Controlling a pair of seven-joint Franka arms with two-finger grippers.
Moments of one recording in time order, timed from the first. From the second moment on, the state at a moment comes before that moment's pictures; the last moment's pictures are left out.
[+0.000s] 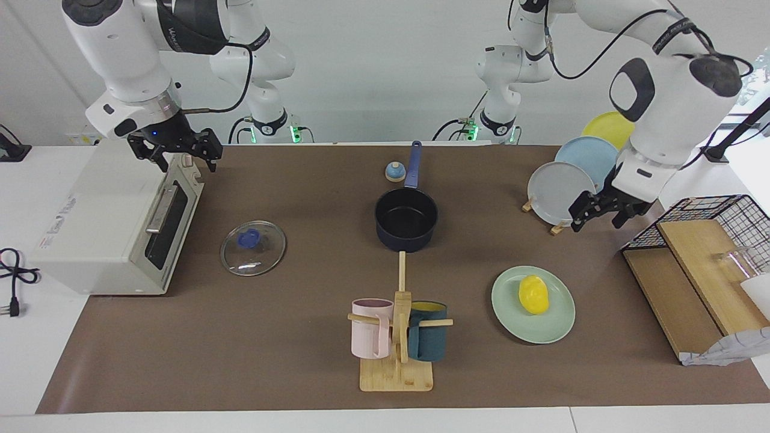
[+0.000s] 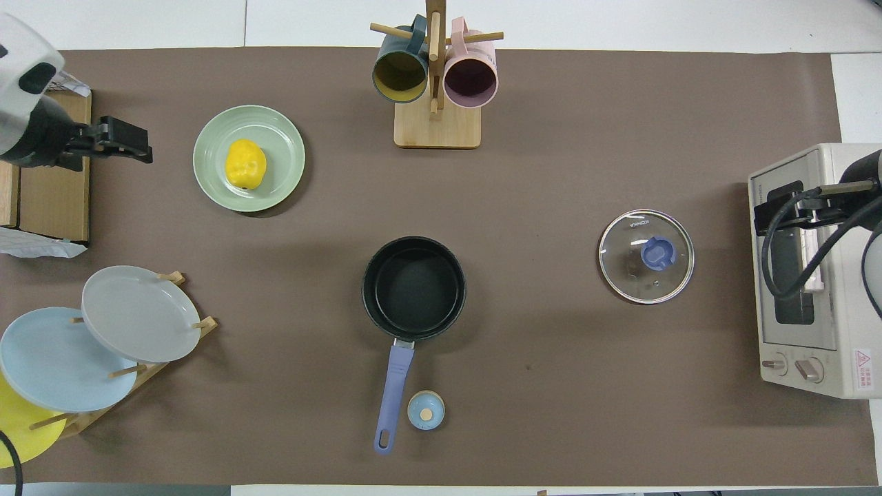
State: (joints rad) left arm -0.13 0.13 0.06 -1.54 -0.05 1.72 -0.08; right arm 0.04 -0.02 -0.04 -1.65 -0.07 1.56 -0.02
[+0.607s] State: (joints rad) left arm -0.04 -0.02 -0.07 -1.57 -0.04 1.49 -0.10; right arm 0.03 -0.02 -0.04 -1.64 -0.07 1.57 -0.02
